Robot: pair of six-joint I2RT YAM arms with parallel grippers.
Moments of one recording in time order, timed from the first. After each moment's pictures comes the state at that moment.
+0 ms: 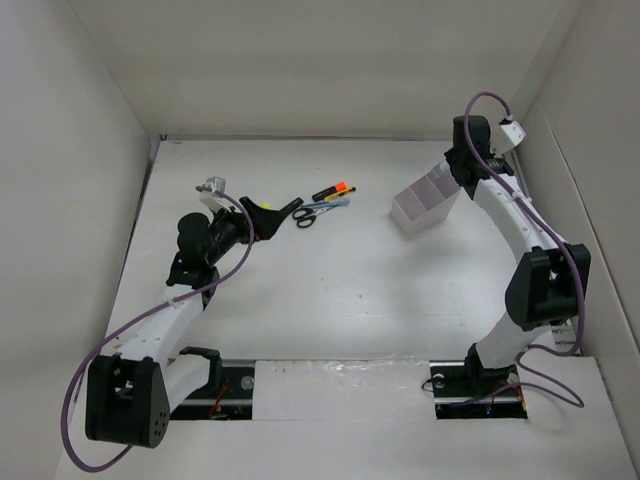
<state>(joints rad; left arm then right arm) -0.14 1.03 0.51 0.40 0.46 -0.65 0.14 1.66 1.47 -0.37 0.58 0.90</state>
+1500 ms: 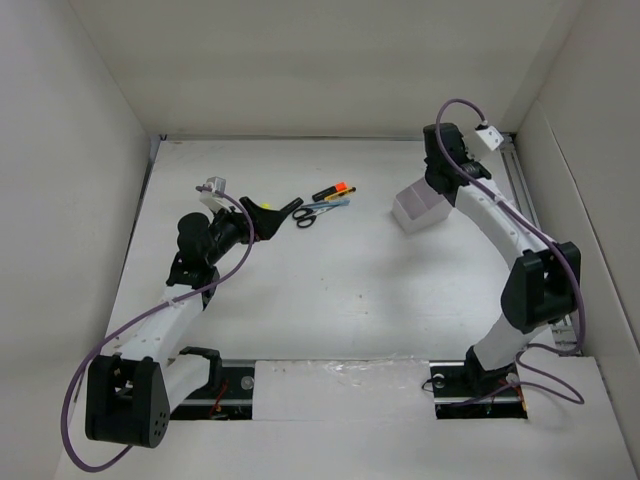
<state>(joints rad) -0.14 1.03 0.51 0.40 0.46 -0.65 0.29 1.67 1.45 -0.42 0.76 0.94</state>
